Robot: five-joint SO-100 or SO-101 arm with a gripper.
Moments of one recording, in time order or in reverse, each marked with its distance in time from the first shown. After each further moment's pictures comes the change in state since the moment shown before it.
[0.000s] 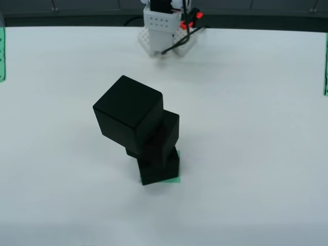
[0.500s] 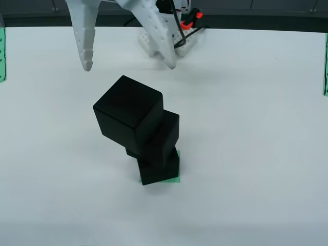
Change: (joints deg) arm 1.0 -30.5 -16.9 11.0 -8.7
